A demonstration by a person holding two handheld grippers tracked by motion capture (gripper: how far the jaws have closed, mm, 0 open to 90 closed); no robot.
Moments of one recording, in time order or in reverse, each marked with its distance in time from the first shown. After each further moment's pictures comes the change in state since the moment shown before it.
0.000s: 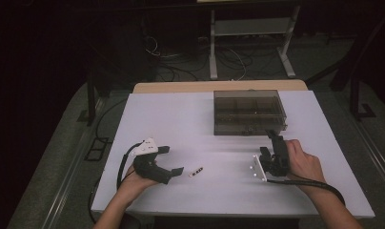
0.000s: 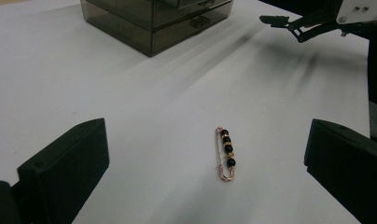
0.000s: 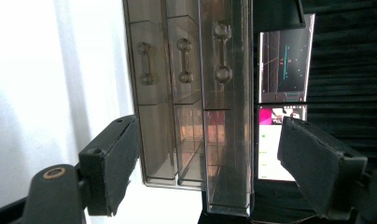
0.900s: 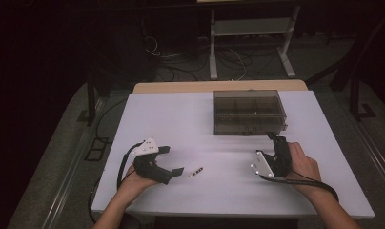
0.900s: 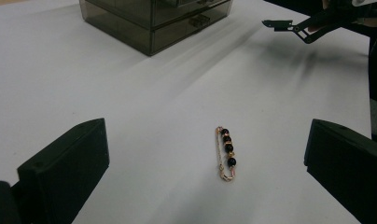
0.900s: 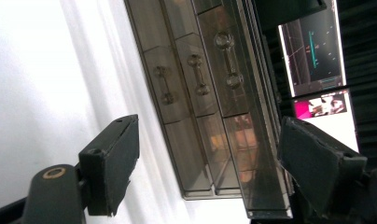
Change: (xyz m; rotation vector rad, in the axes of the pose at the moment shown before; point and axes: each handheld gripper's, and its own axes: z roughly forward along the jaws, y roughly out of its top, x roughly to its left) left arm 0.000 0.000 0.001 0.005 -0.001 0.008; right arm -0.004 -0.002 -0.002 -0.048 0.100 0.233
